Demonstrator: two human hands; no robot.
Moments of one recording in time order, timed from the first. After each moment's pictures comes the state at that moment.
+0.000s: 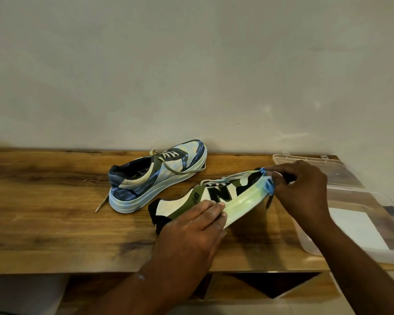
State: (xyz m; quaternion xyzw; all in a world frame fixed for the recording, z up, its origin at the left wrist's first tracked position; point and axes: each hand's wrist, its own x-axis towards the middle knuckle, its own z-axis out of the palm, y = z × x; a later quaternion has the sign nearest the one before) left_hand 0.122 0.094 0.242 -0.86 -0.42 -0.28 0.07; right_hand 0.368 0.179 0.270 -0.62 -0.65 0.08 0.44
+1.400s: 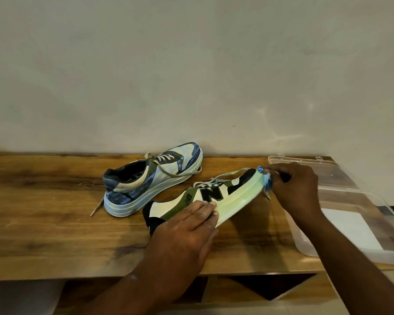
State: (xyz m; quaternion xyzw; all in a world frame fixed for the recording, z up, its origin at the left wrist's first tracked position) left_hand 0.118 0.098 0.240 -0.85 -0.43 -0.29 0.07; right_hand 0.382 0.202 0.255 -0.62 -0.63 0.09 0.45
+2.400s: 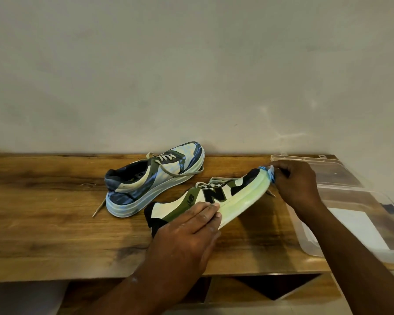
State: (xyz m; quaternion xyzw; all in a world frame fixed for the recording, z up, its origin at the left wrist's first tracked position) left_hand 0.116 0.097 0.237 -0.86 -0.42 -0.29 0.07; right_hand 0.385 0.217 0.251 -0.66 -0.61 0.14 0.41
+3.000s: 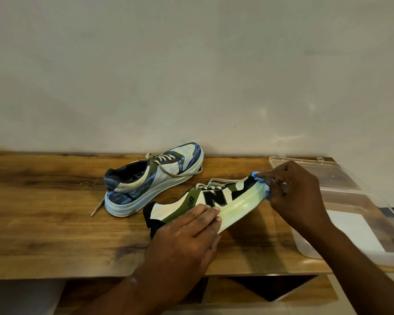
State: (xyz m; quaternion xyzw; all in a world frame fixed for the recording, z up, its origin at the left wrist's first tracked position) left_hand 0.118 0.094 0.237 -0.86 -0.40 -0.29 0.08; right_hand 0.382 0.179 0.262 -0.54 -0.73 0.01 0.41
